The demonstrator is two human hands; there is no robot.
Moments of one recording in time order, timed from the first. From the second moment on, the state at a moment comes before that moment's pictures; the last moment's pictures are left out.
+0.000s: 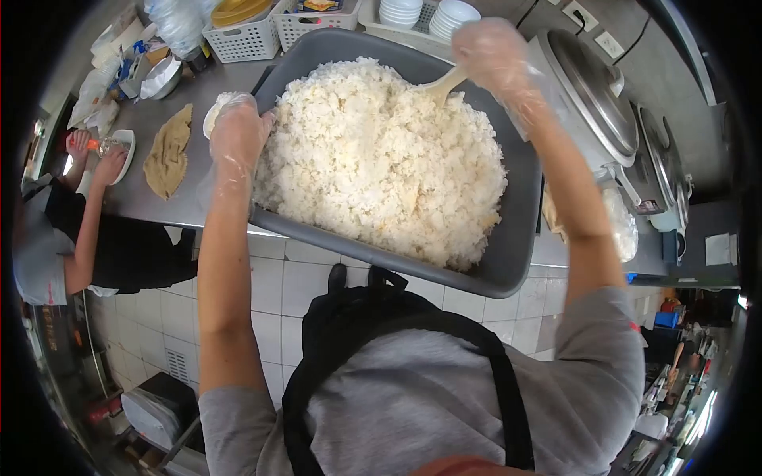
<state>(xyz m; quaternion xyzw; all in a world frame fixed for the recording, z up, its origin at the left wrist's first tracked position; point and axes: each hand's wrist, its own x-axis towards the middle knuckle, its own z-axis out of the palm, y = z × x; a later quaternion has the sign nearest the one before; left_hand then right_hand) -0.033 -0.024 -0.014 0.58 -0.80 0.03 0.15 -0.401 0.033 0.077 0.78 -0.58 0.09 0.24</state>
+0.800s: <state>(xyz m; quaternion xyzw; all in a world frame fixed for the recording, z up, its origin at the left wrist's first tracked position) -0.052 0.113 -0.004 0.42 -0.84 -0.05 0.34 -0.416 0.065 -0.025 0.78 -0.59 -0.17 -0.15</state>
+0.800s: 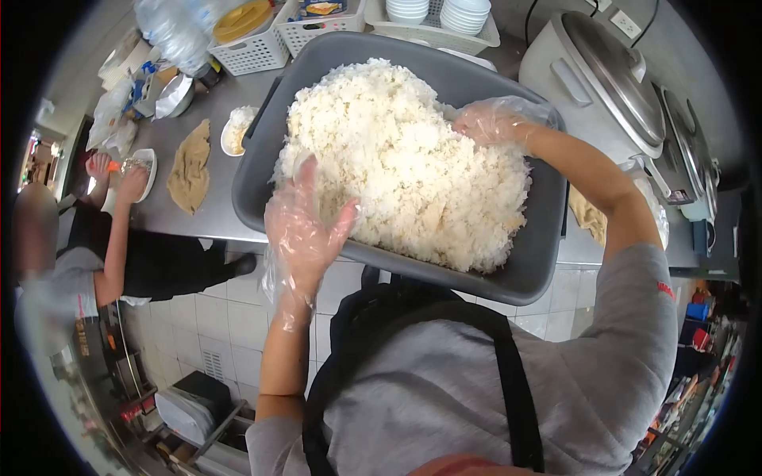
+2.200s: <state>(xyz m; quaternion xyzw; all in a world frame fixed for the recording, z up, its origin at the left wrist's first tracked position) -0.271 0.075 -0.017 0.28 -0.87 -0.39 0.11 -0.452 0.171 0.099 0.46 -0.85 0.27 -0.04</state>
